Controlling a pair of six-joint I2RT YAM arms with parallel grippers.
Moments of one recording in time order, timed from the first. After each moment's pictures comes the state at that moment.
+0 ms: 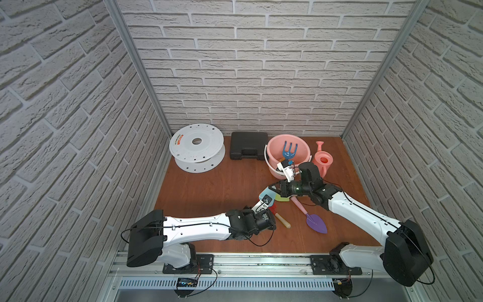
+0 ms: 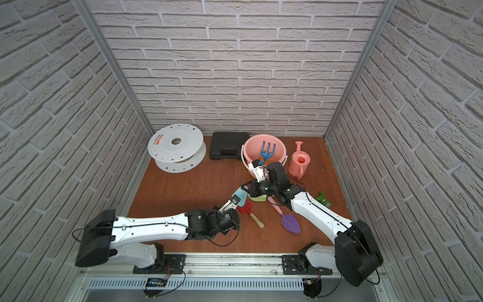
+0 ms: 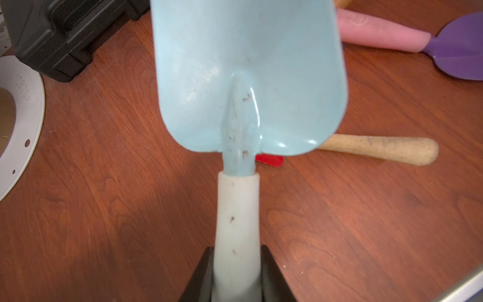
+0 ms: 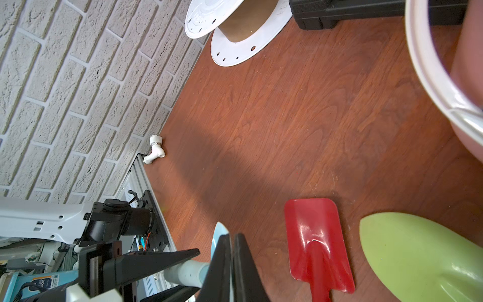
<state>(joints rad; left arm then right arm) -1.20 1.37 0.87 -0.58 -0.52 -0.46 0.46 1.27 0.80 -0.17 -0.58 0.46</state>
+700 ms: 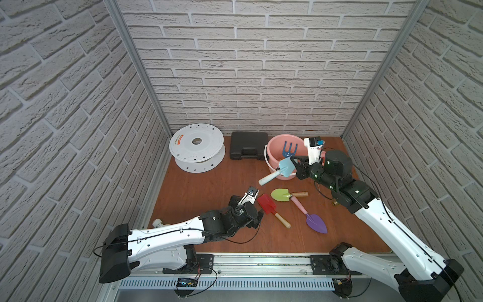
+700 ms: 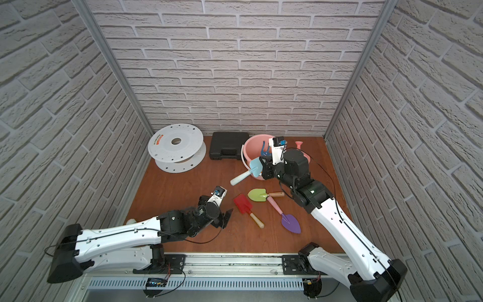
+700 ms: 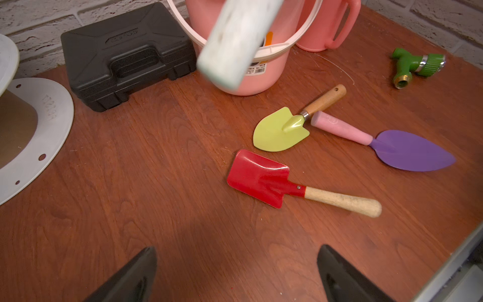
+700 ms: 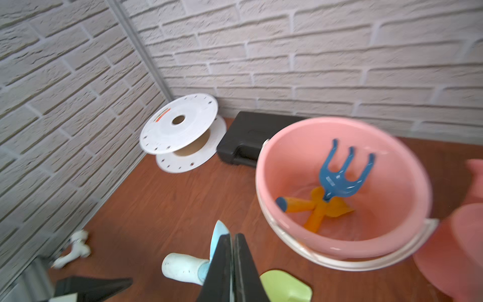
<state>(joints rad) -1.12 1.07 0.71 -0.42 -0.51 -0.44 0.47 1.04 1.12 -0.41 0.06 0.28</state>
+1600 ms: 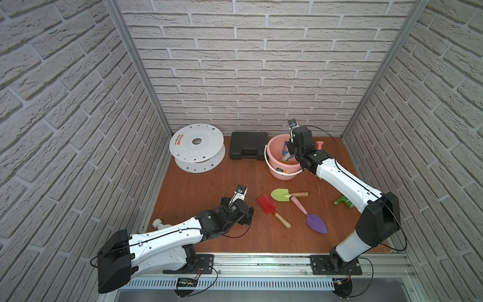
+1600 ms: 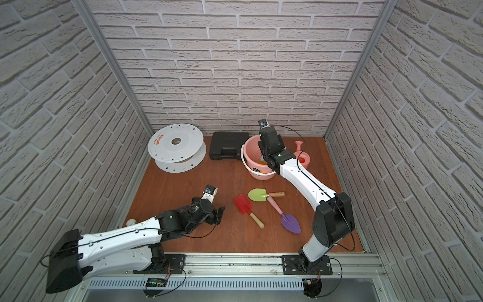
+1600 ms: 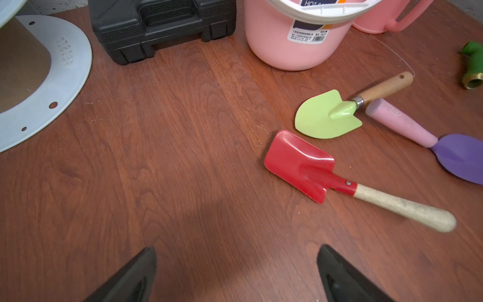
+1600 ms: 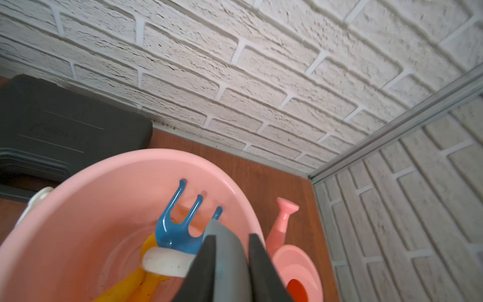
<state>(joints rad) -0.98 1.03 0.59 -0.36 -0.44 -0.49 0.39 1.63 1.42 -0.34 0.57 -0.14</state>
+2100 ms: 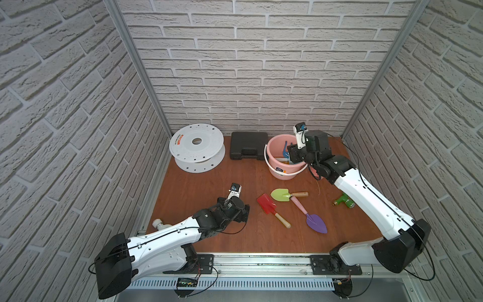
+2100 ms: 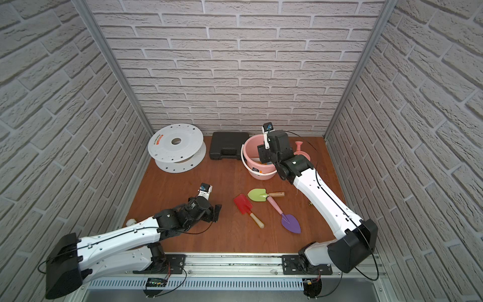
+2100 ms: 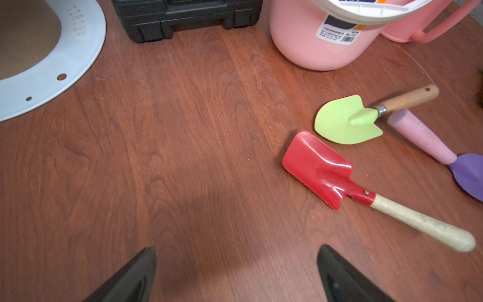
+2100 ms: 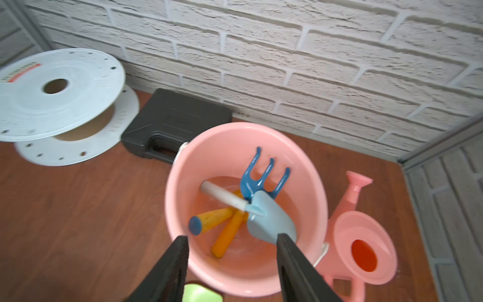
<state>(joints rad) -0.89 1.01 0.55 -0.36 -0.39 -0.55 0.46 1.36 1.36 -0.60 0.20 0.12</state>
